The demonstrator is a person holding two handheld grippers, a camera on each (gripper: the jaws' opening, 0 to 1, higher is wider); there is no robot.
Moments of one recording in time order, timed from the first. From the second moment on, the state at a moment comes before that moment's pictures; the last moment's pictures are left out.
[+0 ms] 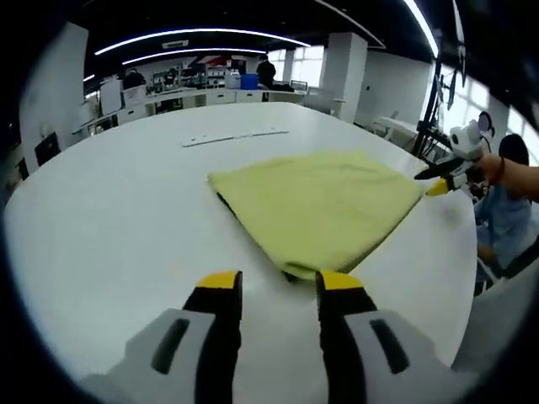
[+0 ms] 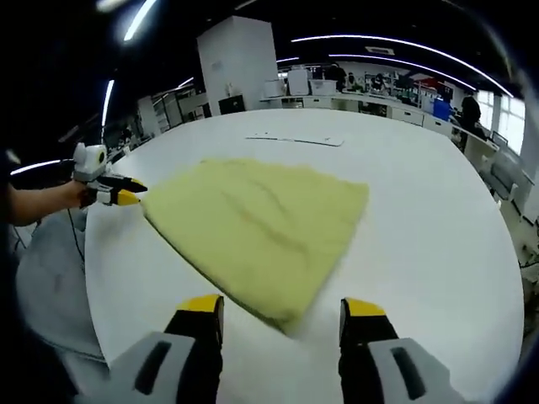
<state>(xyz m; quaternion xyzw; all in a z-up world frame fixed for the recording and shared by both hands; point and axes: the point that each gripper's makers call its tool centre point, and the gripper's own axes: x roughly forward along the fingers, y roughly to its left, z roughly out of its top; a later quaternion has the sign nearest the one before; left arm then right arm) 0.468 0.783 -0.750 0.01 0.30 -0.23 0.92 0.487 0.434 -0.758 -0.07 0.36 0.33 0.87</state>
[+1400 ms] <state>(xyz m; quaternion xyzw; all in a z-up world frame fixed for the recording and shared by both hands) 0.458 0.763 -0.766 -0.08 0.32 -0.24 0.91 0.479 0.426 -0.772 -0.06 0.37 0.32 0.87</state>
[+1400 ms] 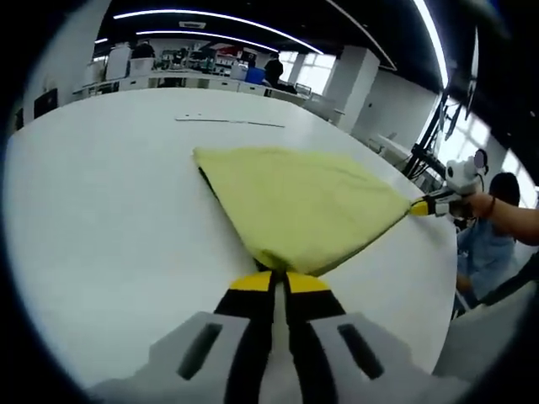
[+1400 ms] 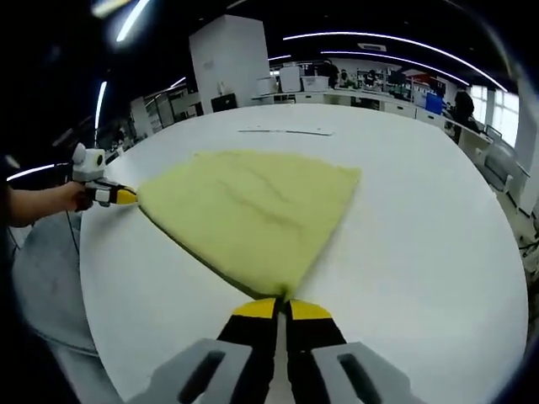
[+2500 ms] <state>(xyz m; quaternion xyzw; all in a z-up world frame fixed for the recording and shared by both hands) 0.455 0.778 -0.755 -0.07 0.33 -0.24 0.91 0.481 0.419 -0.769 -0.07 0.37 0.31 0.87</state>
